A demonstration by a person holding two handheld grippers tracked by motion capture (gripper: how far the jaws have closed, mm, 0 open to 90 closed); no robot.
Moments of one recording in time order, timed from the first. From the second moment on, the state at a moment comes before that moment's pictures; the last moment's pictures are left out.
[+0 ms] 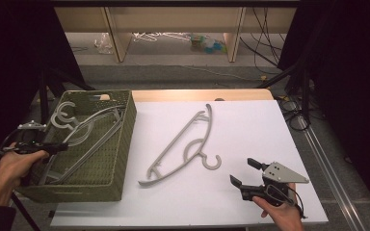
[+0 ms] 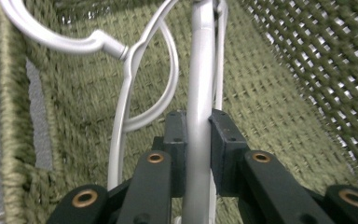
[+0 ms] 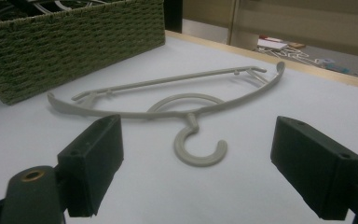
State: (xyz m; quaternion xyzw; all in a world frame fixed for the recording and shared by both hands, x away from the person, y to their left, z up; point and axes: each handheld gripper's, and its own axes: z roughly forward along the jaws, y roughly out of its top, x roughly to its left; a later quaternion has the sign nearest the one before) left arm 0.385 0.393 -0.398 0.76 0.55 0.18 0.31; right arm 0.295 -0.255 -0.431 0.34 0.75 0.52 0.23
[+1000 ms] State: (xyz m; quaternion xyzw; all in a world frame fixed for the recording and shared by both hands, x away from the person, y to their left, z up) left arm 0.345 0.351 -0.357 0.78 0.49 0.21 0.33; right arm 0.295 -0.256 -0.430 0.34 0.75 0.53 0.23
